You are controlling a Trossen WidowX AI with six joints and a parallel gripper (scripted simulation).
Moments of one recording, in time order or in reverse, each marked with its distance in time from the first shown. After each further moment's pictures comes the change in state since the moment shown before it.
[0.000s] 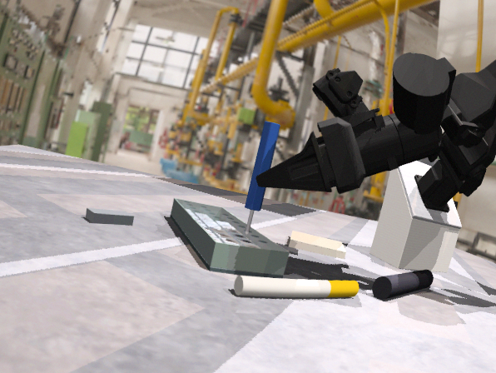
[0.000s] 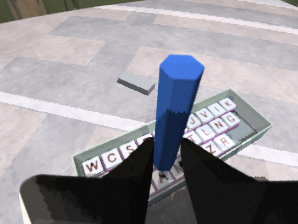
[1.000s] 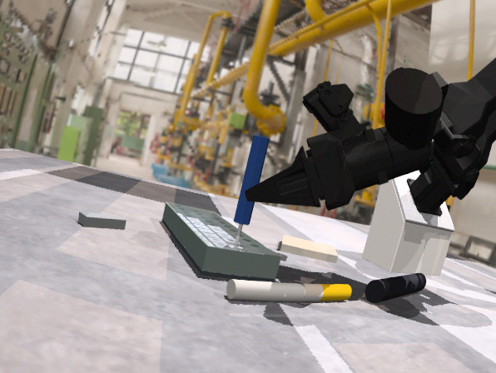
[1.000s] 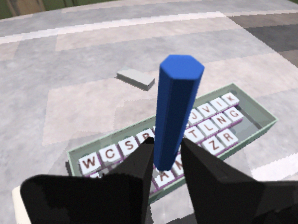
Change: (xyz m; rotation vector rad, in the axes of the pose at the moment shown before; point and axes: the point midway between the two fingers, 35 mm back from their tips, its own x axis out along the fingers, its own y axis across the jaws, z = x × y) arm 0.006 0.000 -0.009 0.001 -0.002 -0.002
